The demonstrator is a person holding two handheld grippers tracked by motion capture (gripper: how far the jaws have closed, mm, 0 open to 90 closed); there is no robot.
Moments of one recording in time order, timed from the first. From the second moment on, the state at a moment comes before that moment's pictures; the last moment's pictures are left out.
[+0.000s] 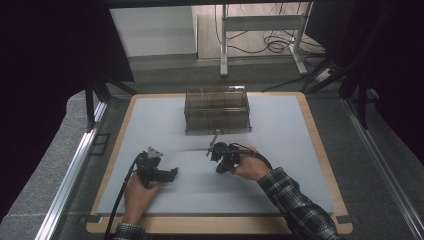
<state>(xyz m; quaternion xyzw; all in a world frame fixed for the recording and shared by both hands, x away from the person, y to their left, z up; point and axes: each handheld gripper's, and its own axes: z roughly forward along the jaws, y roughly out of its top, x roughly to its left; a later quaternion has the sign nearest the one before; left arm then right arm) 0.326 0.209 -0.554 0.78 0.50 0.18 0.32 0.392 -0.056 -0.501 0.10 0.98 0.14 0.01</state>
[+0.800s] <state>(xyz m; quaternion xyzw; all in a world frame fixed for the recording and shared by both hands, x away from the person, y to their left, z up) 0.326 0.208 -0.554 0.78 0.51 0.18 0.32 0.412 -0.063 -0.457 0.12 0.98 0.16 0.01</state>
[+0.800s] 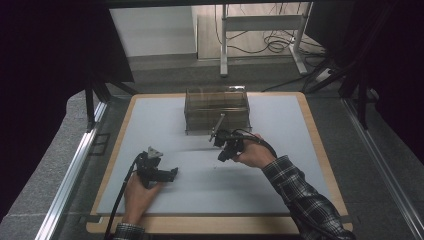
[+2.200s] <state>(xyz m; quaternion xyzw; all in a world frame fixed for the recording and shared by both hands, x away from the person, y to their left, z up) 0.326 0.209 -0.554 0.78 0.51 0.18 0.32 0.464 -0.077 -0.403 0.21 0.93 0.29 0.08</state>
